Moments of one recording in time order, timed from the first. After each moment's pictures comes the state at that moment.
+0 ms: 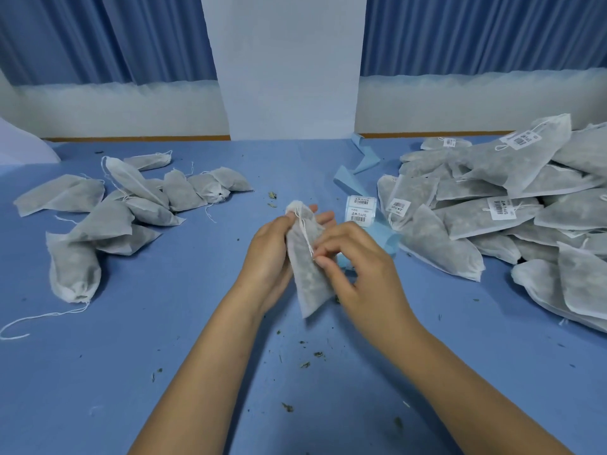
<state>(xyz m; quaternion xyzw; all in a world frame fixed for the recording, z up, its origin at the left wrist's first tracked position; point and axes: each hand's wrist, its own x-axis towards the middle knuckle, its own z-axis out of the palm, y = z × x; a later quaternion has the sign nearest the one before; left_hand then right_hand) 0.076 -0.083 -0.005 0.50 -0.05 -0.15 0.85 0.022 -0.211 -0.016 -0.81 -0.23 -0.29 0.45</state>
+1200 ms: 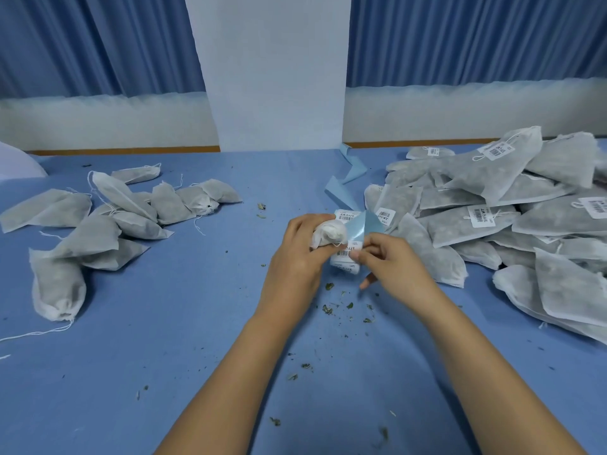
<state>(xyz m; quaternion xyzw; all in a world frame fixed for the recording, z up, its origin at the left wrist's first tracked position) 0.089 -0.116 -0.038 0.83 -0.27 0.30 0.39 0.064 -0.278 -0.023 -0.81 -0.03 -0.07 0.59</state>
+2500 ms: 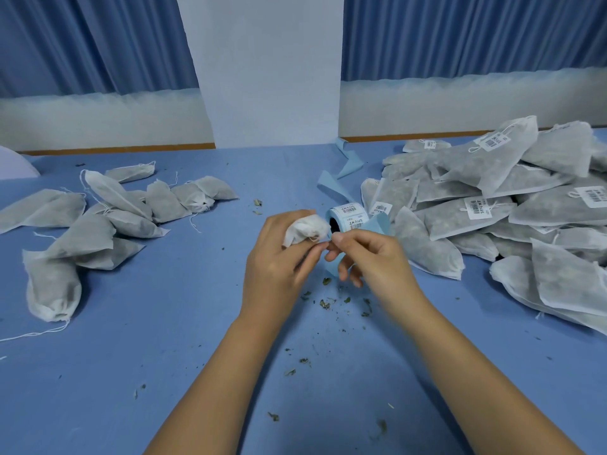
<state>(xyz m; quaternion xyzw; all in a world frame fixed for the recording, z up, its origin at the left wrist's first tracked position) 0.077 -0.101 -0.036 0.76 -0.32 0.46 0.34 0.040 -0.248 -0.011 -0.71 -0.06 -0.09 0.70</state>
